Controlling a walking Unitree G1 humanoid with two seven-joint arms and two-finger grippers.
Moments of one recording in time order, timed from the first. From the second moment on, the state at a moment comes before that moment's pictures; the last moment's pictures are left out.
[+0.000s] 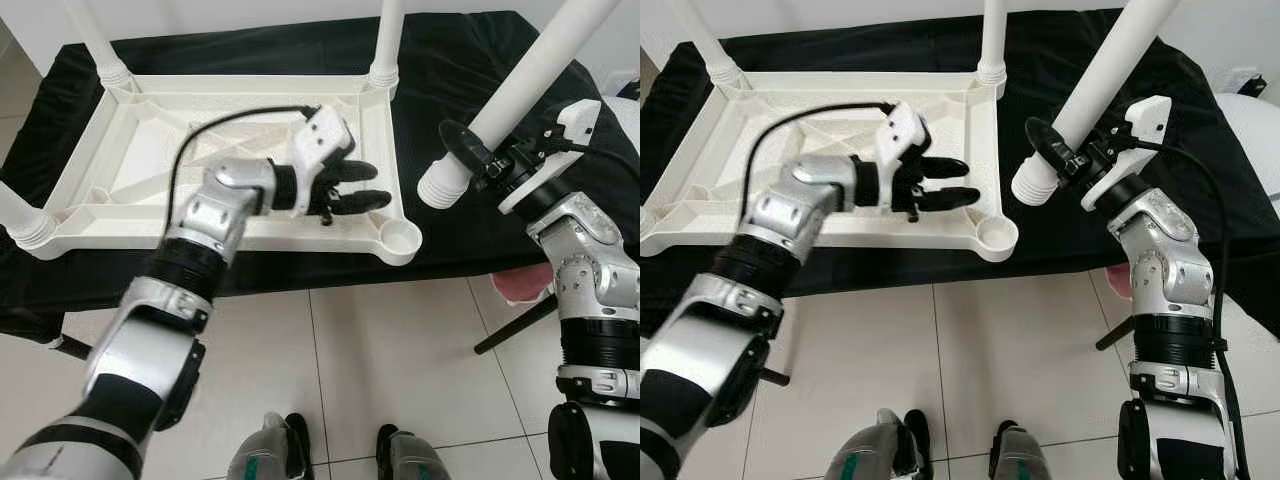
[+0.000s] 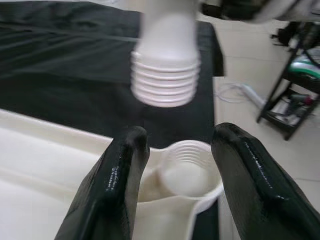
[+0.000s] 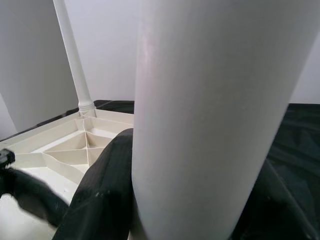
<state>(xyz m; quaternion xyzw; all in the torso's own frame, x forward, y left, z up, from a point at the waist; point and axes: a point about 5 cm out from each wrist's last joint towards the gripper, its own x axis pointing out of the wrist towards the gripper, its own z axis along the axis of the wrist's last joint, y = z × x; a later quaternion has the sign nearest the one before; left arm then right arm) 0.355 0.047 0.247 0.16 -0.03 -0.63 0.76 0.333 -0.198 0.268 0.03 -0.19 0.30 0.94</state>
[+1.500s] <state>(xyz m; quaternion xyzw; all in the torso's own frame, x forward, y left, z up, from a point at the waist) 0.356 0.052 0.213 0.23 -0.02 -0.55 0.80 0.334 -0.196 0.272 0.03 -0.19 0.30 0.93</state>
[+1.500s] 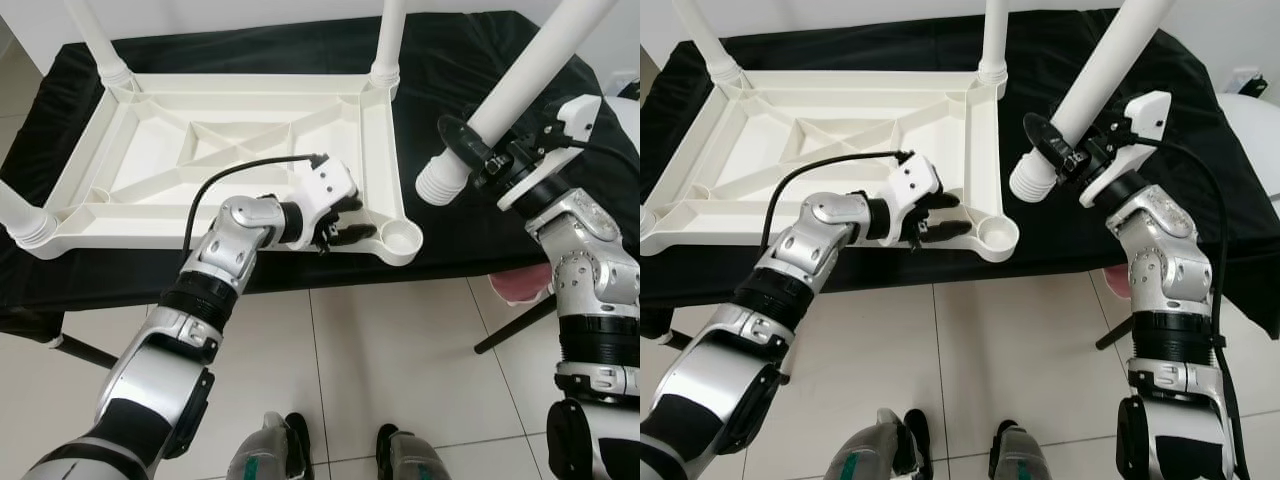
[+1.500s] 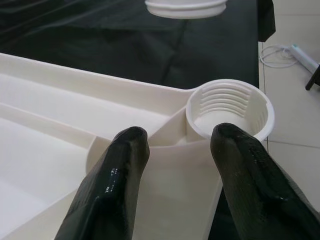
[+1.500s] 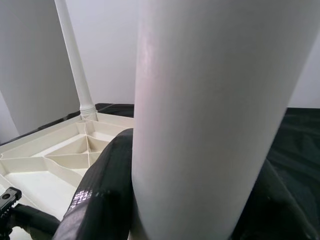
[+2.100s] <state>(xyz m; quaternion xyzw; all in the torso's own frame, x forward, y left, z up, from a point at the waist) 0.347 0.058 0.194 0.25 0.00 -0.57 0.78 0.335 -0.196 0.272 0.03 -0.20 0.30 0.93</state>
